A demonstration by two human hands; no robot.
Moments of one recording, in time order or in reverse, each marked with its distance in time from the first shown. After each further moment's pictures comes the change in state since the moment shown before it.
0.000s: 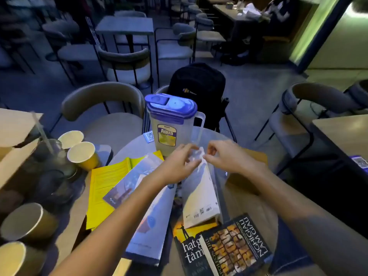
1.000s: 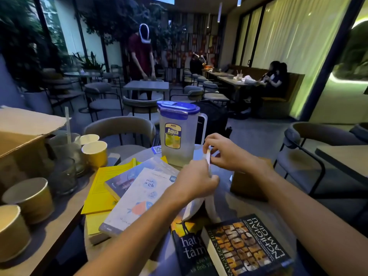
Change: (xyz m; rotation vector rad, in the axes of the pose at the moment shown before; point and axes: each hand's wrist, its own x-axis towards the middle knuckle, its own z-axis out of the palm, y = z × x) left_hand -0.067 0.047 0.075 0.269 0.240 -0.027; right_hand -0.014 0.028 0.041 0.041 0.251 -0.456
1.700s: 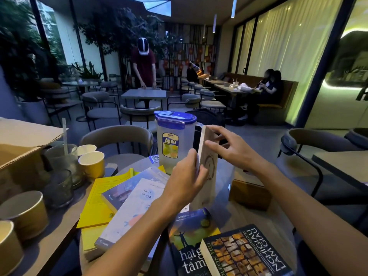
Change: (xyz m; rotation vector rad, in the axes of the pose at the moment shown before) left_hand 0.006 -0.021 0.000 -0.243 0.404 0.212; right_hand -0.008 -0.019 -0.039 0.295 0.220 0.044
